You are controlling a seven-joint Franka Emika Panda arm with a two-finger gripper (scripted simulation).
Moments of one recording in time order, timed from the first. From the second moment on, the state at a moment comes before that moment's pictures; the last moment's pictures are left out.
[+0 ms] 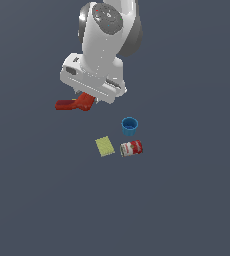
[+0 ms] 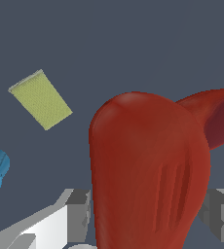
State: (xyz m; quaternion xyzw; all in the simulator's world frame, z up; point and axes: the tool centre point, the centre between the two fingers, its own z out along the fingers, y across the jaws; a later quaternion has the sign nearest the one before) arm -0.118 -0.112 0.279 0.97 -0.11 -0.11 0.19
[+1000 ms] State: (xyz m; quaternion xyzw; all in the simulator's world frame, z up) arm -0.115 -0.153 0.418 0.97 -0.11 -0.11 0.19
